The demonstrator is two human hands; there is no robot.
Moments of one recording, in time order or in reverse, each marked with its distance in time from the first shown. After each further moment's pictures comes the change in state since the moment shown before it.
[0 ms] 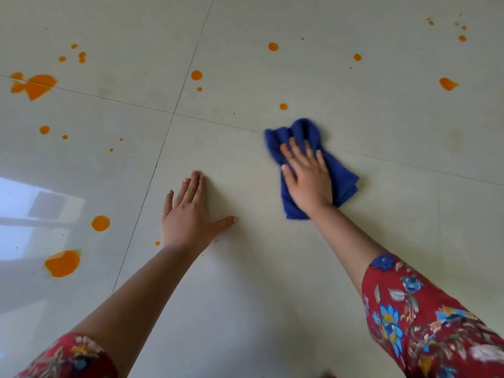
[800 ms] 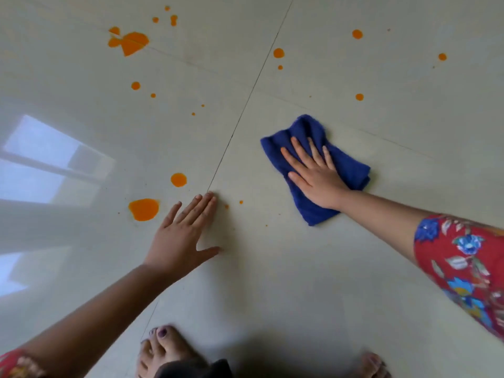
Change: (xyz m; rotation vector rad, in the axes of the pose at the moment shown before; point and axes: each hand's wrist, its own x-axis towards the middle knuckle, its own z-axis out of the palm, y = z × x) left_hand -0.106 -0.142 -0.023 0.156 -0.138 0.205; right_hand -0.002 -0.102 0.008 -0.174 -0.443 -0.358
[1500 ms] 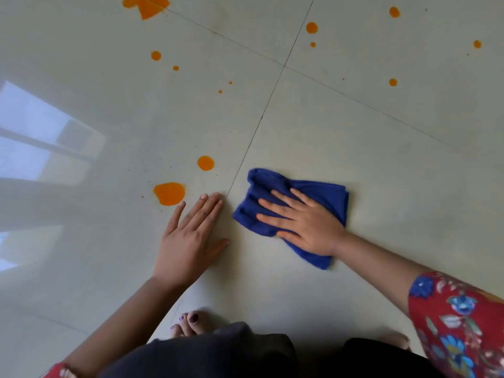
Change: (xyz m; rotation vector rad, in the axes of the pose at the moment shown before) left_hand -0.037 -0.030 0.035 -0.082 0.271 -0.039; right_hand -0.058 -0.090 0.048 -0.076 0.074 -0.542
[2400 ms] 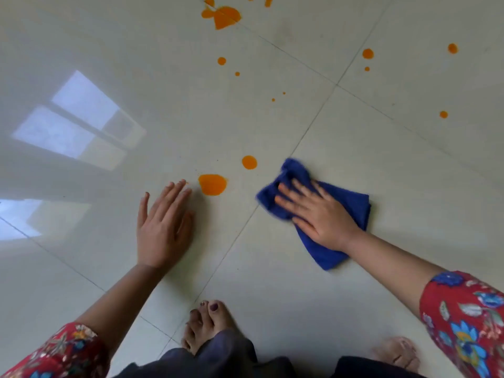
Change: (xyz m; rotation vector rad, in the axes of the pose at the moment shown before) left_hand -0.047 -0.071 -0.004 -0.047 0.356 -0.295; right_hand 0.051 0.001 -0.010 0.017 0.074 -0.007
